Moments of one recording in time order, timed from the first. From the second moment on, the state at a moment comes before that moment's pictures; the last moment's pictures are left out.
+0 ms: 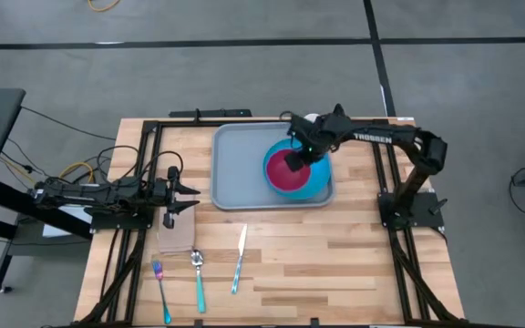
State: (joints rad) left arm -0.07 0.05 0.01 0.04 -0.09 -0.01; right arm -0.42 1.72 1.35 -0.99 -0.05 0.60
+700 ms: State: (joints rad) left arm -0.07 0.05 0.01 0.04 -0.09 -0.01; right arm -0.56 1.72 1.21 -0.92 -0.07 0.53
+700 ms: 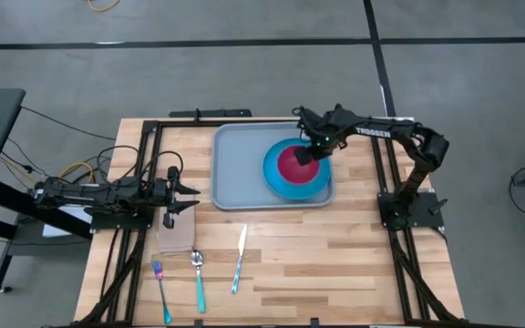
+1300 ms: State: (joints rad) left arm -0.07 0.05 0.01 0.04 -0.09 -0.01; right arm -0.55 1.72 1.21 -0.89 -0.05 0.52
